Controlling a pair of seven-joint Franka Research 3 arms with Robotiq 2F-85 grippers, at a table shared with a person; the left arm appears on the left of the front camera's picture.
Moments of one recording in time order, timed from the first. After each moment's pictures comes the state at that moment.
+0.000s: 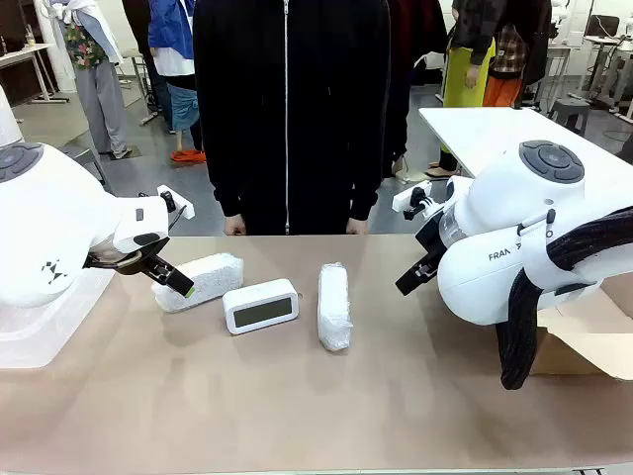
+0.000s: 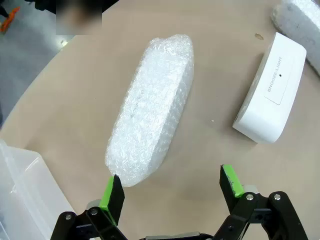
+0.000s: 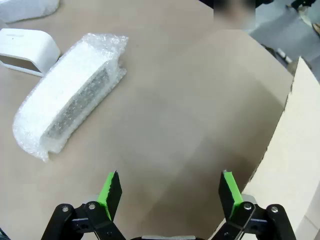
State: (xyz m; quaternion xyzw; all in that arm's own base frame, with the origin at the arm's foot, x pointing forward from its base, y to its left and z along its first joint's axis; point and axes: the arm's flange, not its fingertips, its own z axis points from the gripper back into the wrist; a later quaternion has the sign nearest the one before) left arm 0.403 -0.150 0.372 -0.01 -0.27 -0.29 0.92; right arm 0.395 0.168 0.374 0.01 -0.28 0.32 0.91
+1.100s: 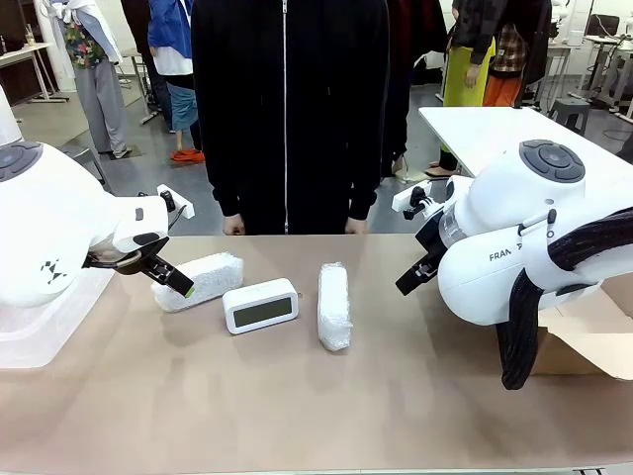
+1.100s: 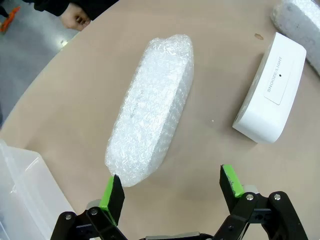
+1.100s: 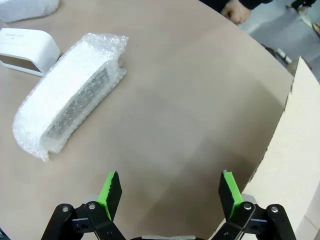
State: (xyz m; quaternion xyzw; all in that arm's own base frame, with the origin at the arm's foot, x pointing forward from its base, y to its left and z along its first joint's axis) left arm 0.403 -0.150 0.372 -0.01 -0.27 -0.29 0.92; right arm 0.395 0.168 0.374 0.01 -0.28 0.32 0.91
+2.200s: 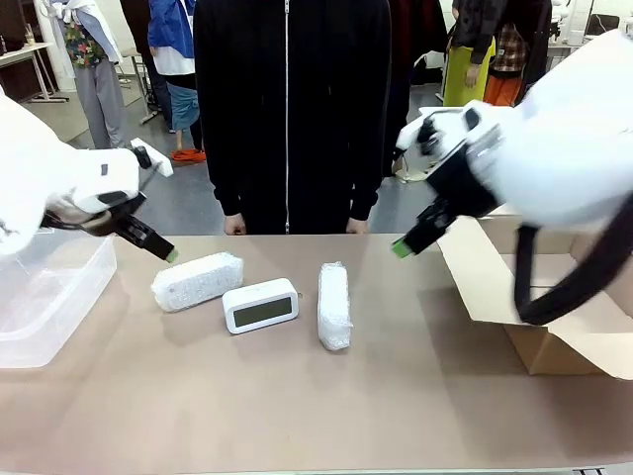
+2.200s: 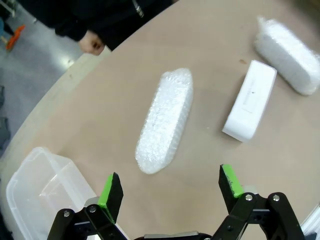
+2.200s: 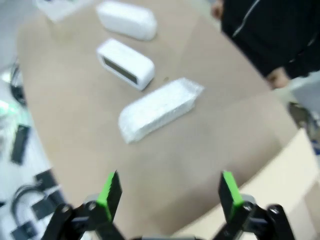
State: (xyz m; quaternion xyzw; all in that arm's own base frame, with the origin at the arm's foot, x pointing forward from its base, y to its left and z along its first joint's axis) left arm 0.383 -0.129 0.462 -0.03 -0.31 -0.33 0.89; right arm 0.343 0.151 0.509 0.12 -0.29 0.46 0.83
